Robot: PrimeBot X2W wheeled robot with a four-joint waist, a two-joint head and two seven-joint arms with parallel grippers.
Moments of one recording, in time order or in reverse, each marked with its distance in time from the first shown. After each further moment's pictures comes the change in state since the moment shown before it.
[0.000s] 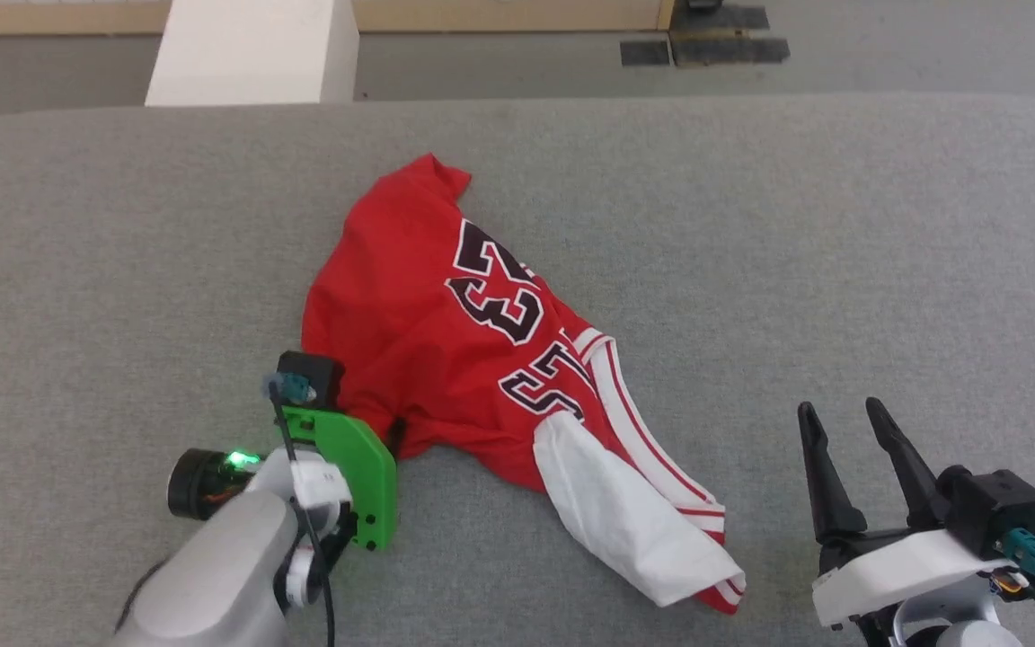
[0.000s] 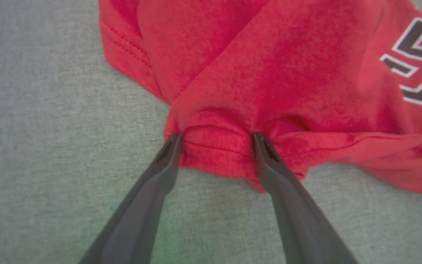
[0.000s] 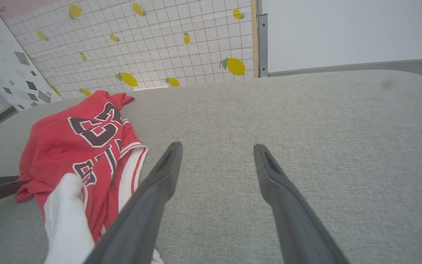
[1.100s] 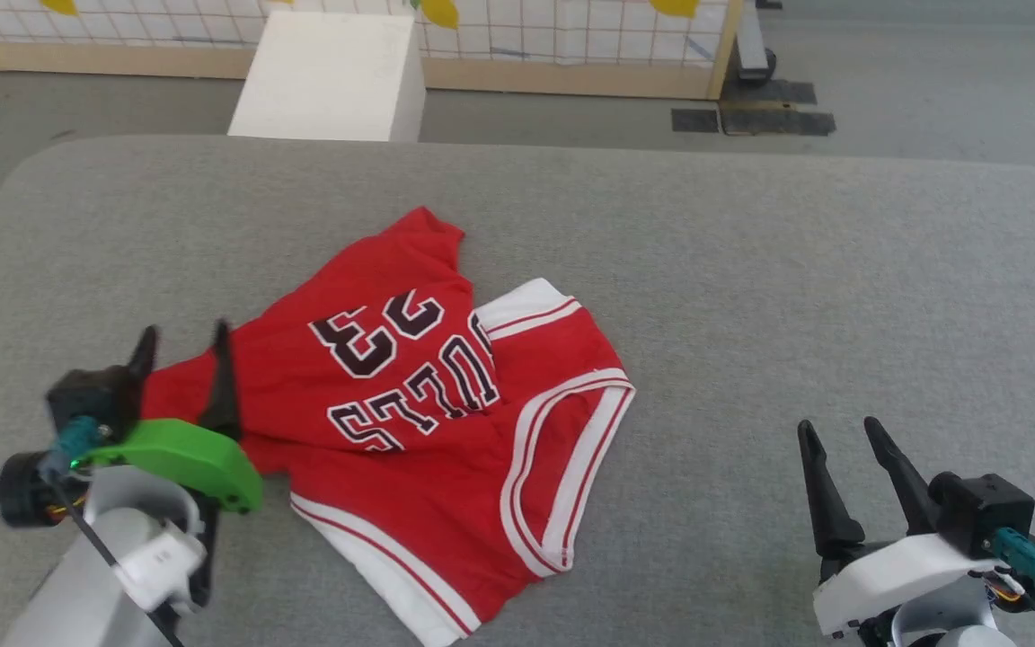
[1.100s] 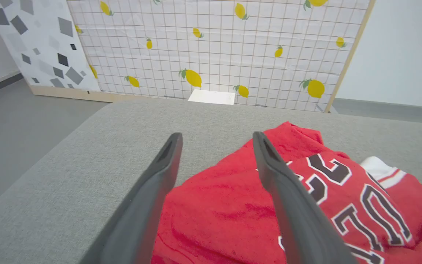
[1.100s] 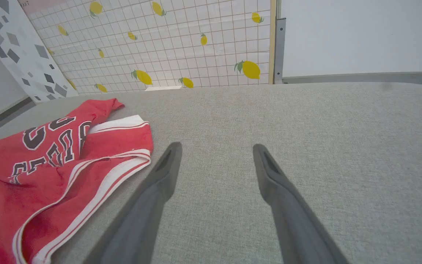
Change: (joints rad) left arm 0.126 0.117 0.262 -0.104 -0.008 0.066 -0.500; right arm -0.006 0.000 -0.015 0.061 -0.016 0.000 0.023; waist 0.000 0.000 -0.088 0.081
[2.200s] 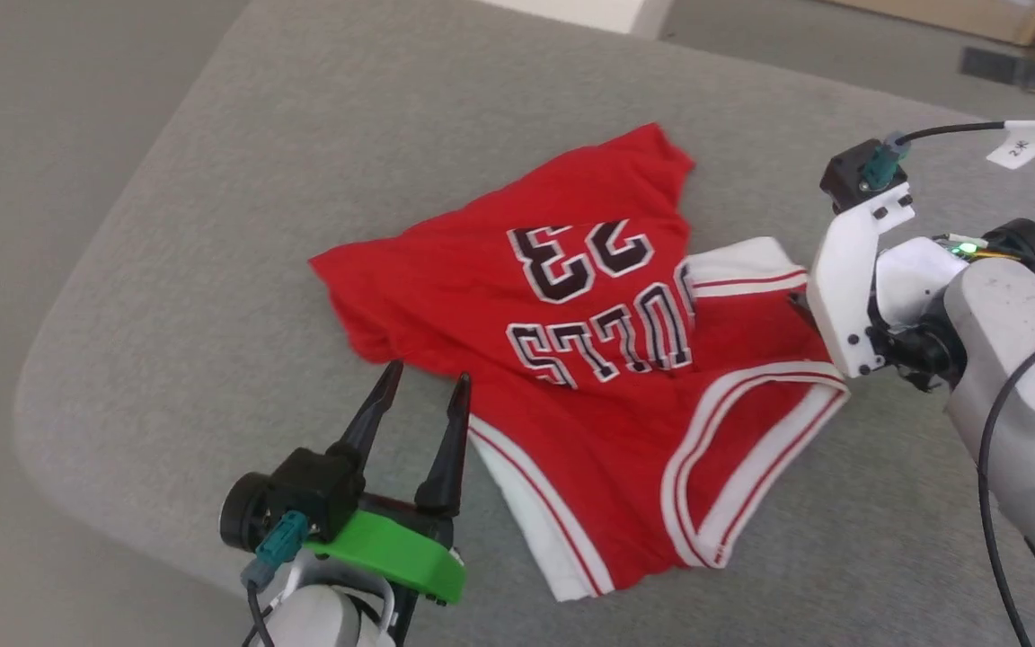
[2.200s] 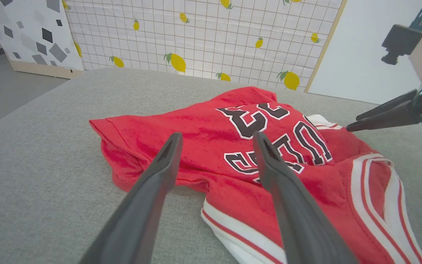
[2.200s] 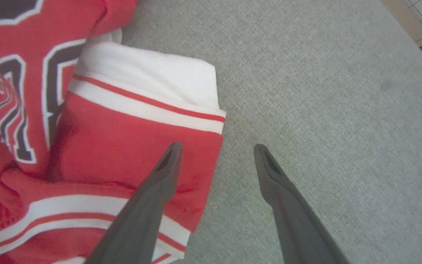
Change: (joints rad) left arm 0.211 -0.413 0.132 -0.217 0.435 -0.303 -0.008; right arm -0.834 -0.300 0.490 0.524 0.236 0.000 0.850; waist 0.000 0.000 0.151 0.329
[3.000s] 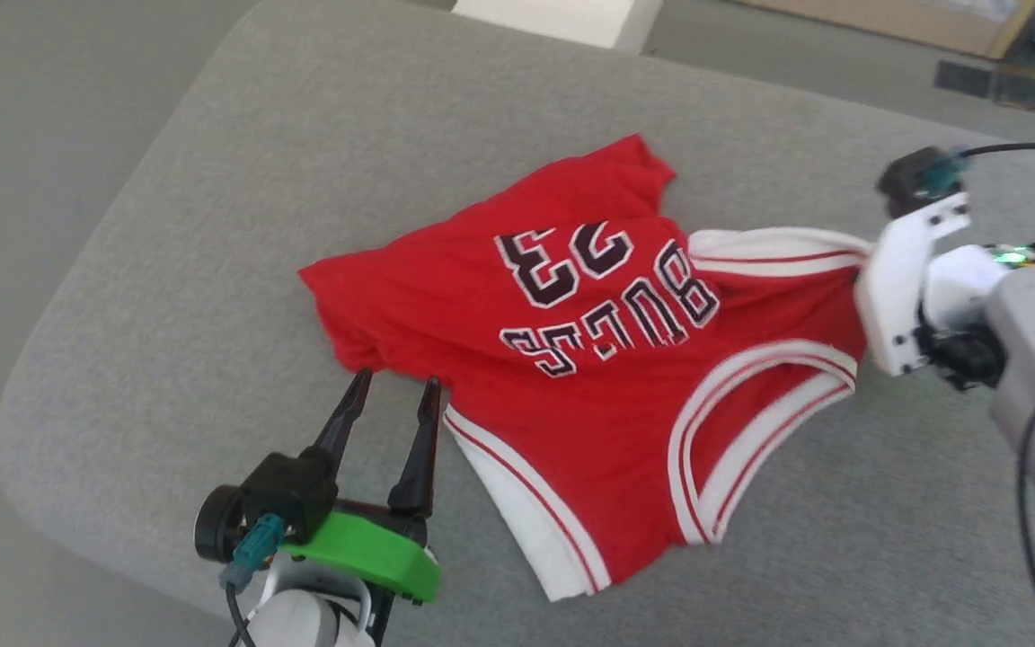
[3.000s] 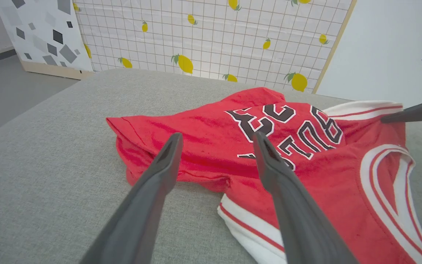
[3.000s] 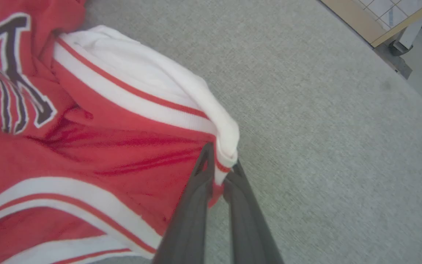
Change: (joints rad) left arm 0.010 -0.024 0.084 0.033 0.042 -0.029 0.000; right arm -0.057 -0.059 0.112 0.193 0.110 0.001 -0.235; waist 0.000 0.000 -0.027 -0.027
